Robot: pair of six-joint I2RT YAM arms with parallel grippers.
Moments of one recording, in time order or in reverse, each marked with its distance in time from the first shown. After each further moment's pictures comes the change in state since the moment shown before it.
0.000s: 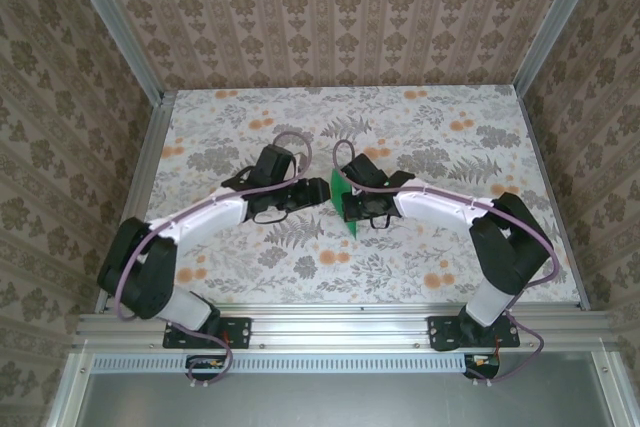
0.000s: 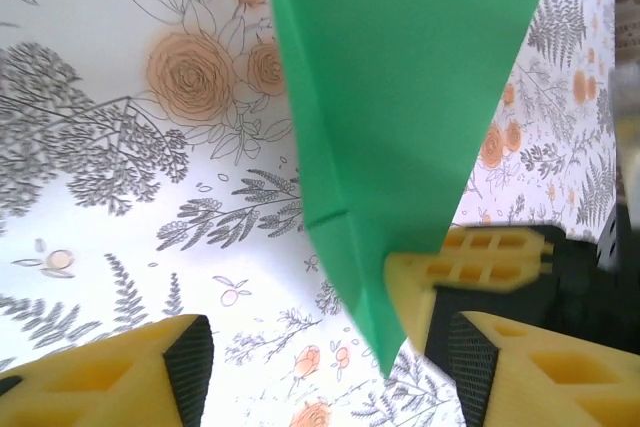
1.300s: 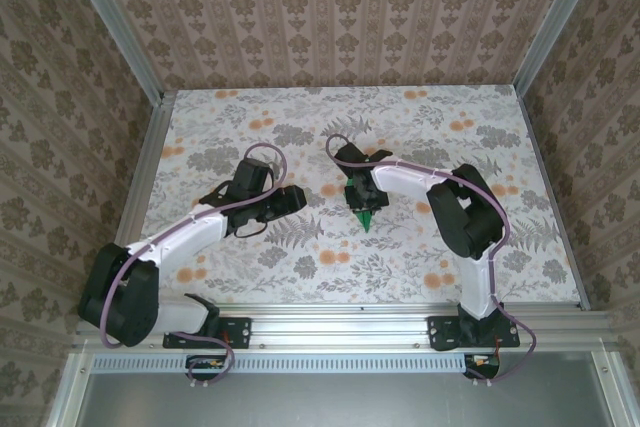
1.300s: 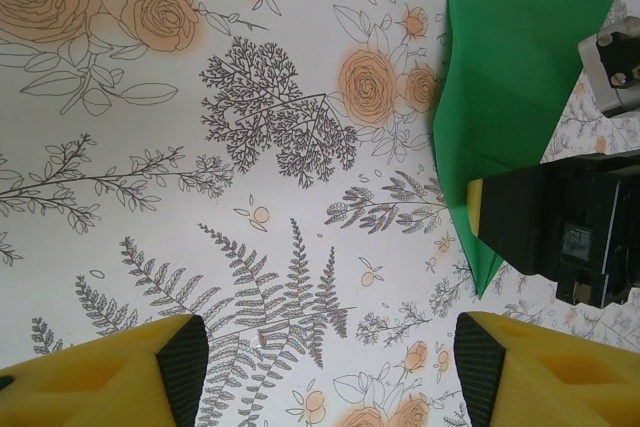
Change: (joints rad) left arm 0.095 -0.140 -0.159 -0.022 -0.091 -0.004; right arm -0.077 0.323 0.264 -0.246 0.100 -0.017
